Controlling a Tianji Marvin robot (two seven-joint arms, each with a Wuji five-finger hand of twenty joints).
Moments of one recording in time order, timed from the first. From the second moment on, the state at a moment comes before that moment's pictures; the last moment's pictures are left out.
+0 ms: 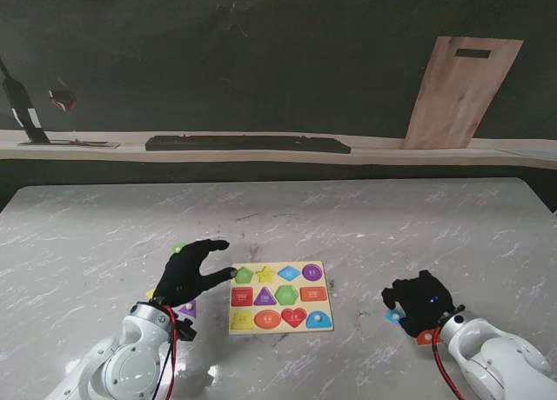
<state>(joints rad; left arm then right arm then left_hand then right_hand) 1.69 -1.15 -1.20 -1.63 0.52 -0.11 0.24 -1.71 -0.98 1.42 -1.48 -1.44 -0.27 -0.16 0.79 -0.29 0.11 -0.10 0.50 0.17 0.37 0.36 0.44 0.25 0.31 0.43 0.26 0.23 0.33 0.53 0.02 0.42 0.76 0.46 0.36 -0.76 1.17 -0.11 0.53 -0.24 0.98 0.48 0.68 -0.10 1.09 0.51 0.82 -0.04 0.98 0.71 0.43 0.24 1.24 0.61</state>
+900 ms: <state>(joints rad) 1.69 -1.16 -1.20 -1.63 0.52 -0.10 0.24 -1.70 -0.98 1.39 -1.46 -1.42 -0.24 -0.17 0.82 -0.27 0.07 -0.10 0.51 0.17 0.37 0.36 0.44 0.25 0.31 0.43 0.26 0.23 0.33 0.53 0.02 0.42 0.76 0.46 0.45 -0.73 1.13 -0.25 0.62 -0.40 1.18 0.30 0.85 -0.14 1.07 0.42 0.90 -0.05 0.99 0.72 0.48 0.23 1.23 0.62</state>
